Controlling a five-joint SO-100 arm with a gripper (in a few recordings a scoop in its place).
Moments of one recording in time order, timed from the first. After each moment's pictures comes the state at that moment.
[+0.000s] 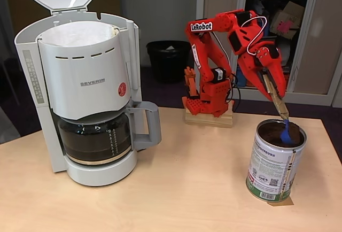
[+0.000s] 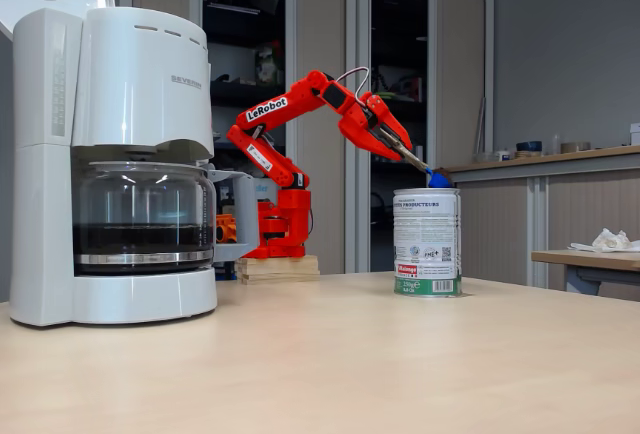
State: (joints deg) arm -42.0 144.3 124.8 61.3 -23.3
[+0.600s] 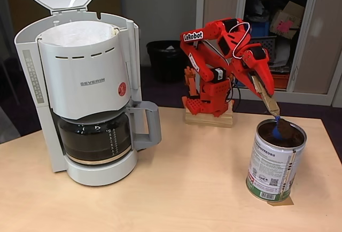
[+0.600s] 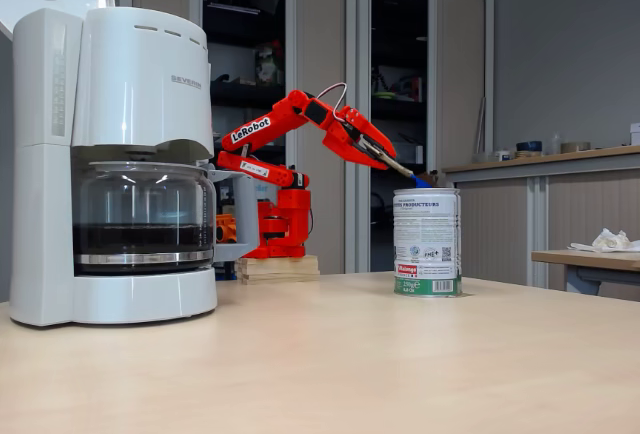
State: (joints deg) arm -42.2 166.9 141.7 59.4 -11.9
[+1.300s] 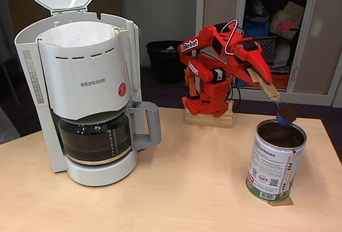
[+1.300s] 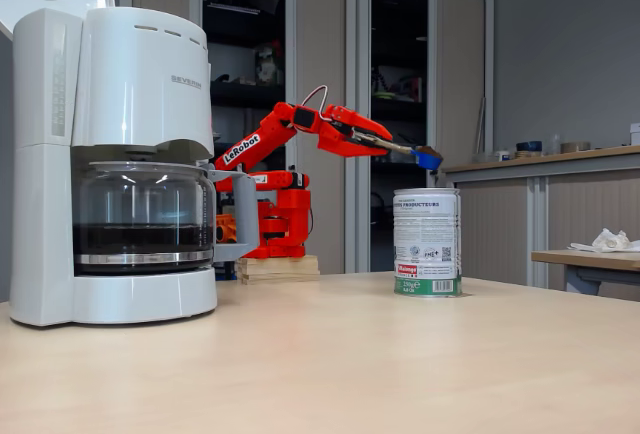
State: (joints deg) arm -40.8 182.3 149.0 54.2 -5.6
